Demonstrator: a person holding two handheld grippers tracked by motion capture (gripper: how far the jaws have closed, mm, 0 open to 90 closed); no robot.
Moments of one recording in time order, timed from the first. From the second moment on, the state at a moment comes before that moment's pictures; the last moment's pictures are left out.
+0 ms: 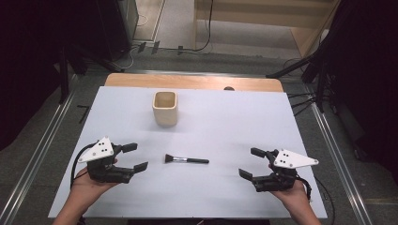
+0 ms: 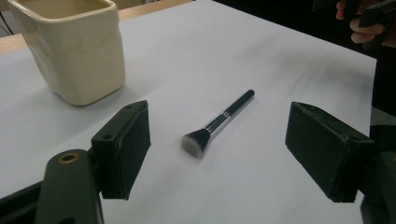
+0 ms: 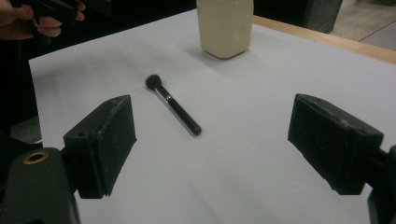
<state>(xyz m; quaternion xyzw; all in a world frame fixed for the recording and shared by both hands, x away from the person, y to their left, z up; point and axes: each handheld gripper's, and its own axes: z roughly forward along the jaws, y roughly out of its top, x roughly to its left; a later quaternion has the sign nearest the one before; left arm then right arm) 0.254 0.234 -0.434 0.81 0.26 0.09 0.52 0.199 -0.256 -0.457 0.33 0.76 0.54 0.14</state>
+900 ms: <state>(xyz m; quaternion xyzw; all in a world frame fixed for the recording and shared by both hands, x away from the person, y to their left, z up) 0.262 0.216 -0.436 0.82 0.24 0.08 0.51 0.201 -0.254 -0.459 0.33 0.77 0.53 0.15</state>
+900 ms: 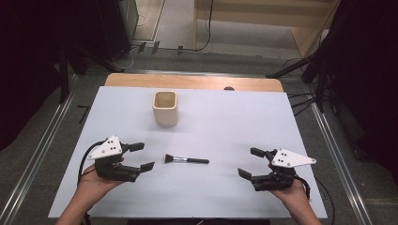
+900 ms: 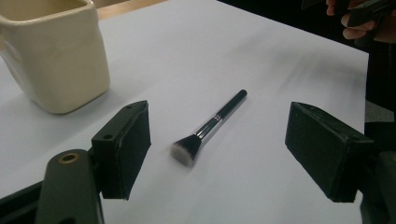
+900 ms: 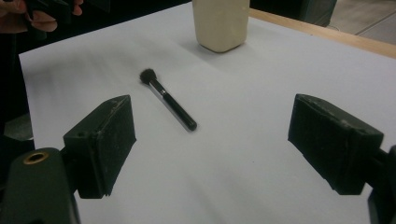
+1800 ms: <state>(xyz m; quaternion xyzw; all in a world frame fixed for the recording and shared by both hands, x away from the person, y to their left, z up) 0.285 0.192 -0.439 0.83 0.24 0.06 0.50 0.203 -0.255 -0.461 0.34 0.76 0.52 0.15</state>
